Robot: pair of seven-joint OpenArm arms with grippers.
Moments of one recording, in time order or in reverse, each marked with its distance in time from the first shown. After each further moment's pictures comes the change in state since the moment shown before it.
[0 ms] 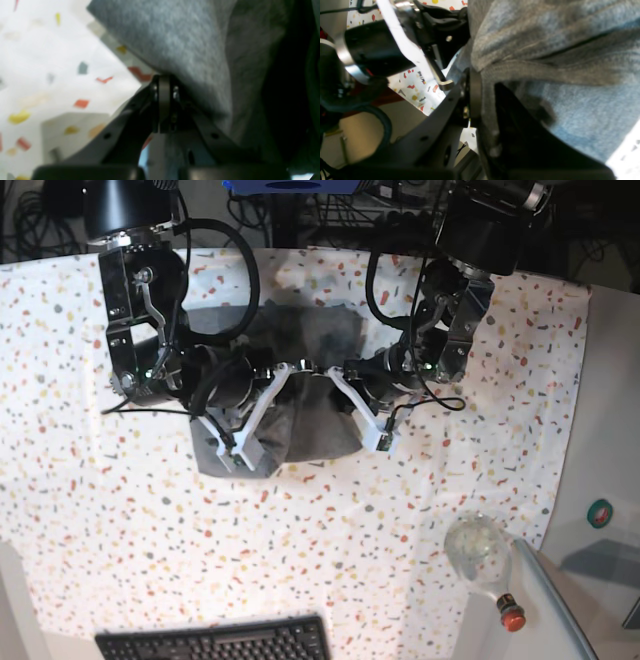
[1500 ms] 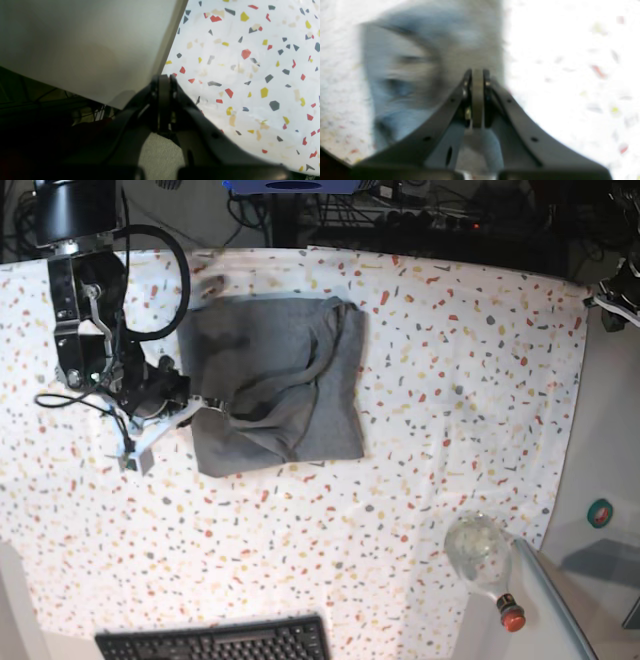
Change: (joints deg) left arm 27.2 -12.8 -60.6 16.7 0.4 -16.3 8.3; right arm -0.3 10.3 4.5 -6.0 0.0 -12.4 16.9
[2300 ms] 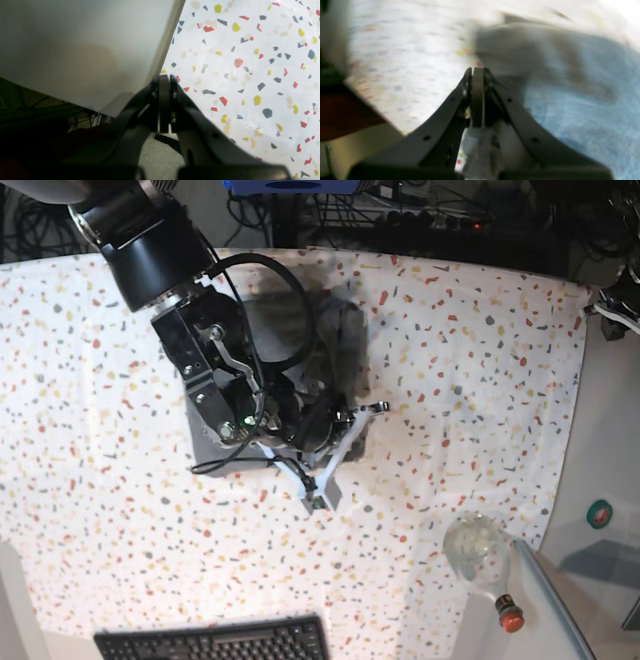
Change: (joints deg) left arm -1.6 0.0 0.1 -0.1 -0.2 0.0 -0.2; right arm 13.1 -10.8 -23.5 -7.0 1.2 0.5 0.1
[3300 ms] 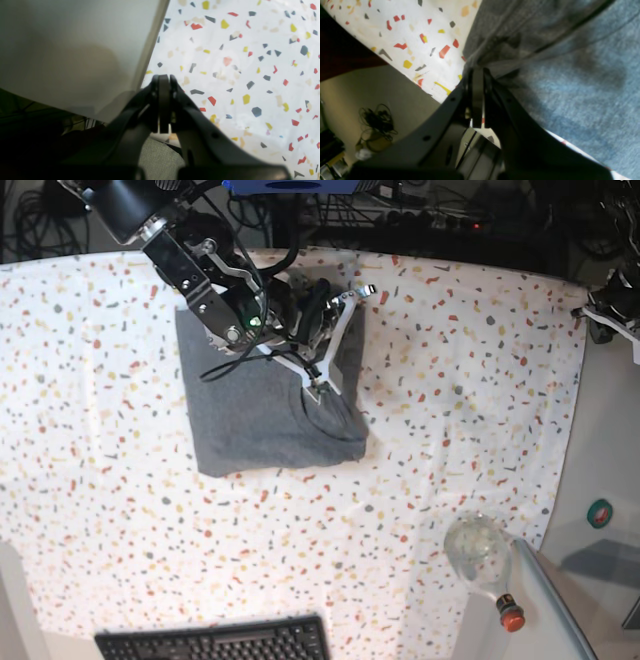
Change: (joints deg) left arm -0.9 0.8 2.6 0.1 0.4 0.0 0.0; right arm -11.3 6.3 -11.6 6.2 -0.4 -5.1 -7.6
